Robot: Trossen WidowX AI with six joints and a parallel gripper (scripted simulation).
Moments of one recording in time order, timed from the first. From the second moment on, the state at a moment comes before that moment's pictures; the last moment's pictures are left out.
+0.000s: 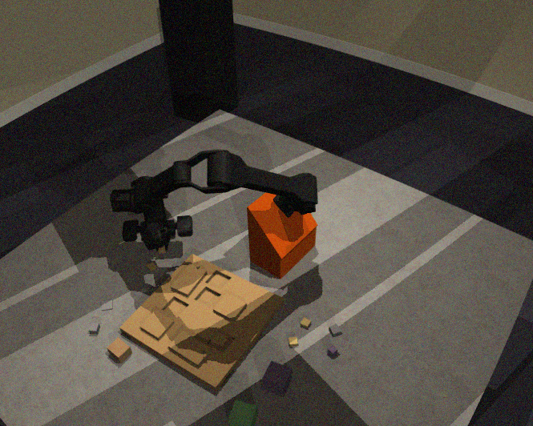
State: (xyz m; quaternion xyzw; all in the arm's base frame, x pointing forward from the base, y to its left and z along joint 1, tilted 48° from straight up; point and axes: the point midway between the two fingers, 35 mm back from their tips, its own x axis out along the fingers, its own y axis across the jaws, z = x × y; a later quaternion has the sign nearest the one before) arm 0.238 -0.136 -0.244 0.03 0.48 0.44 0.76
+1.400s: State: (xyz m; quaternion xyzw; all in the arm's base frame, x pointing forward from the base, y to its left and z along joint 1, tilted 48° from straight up) arm 0.230 -0.131 -0.242 0.05 0.48 0.45 0.75
